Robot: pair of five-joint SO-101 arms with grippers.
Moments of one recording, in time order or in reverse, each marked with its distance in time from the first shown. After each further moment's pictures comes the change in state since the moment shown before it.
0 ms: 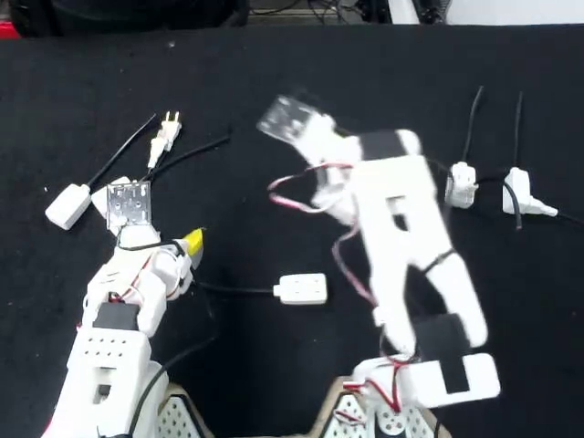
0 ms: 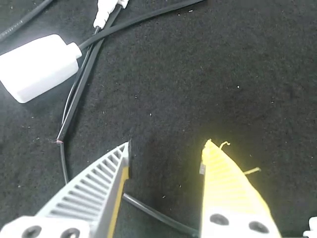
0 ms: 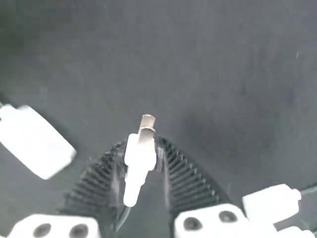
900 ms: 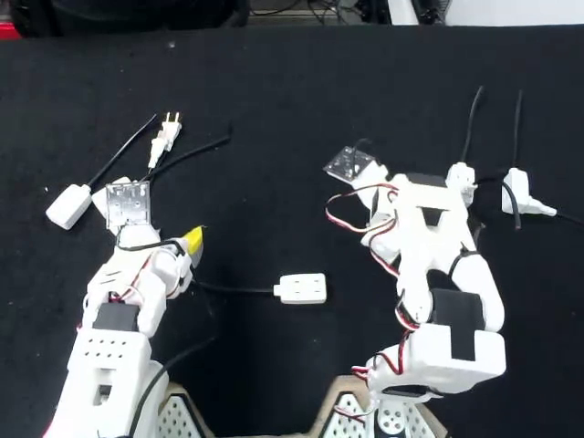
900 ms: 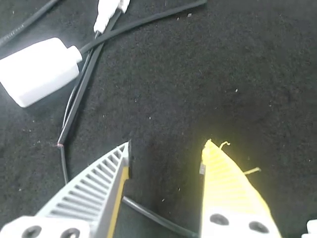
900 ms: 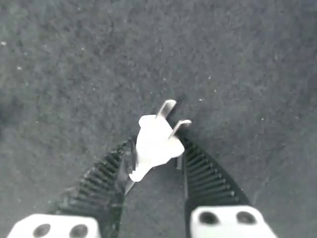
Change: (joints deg) left arm 0.0 -1.6 0.0 0.0 0.0; right arm 14.5 7.9 19.0 -16.5 2.8
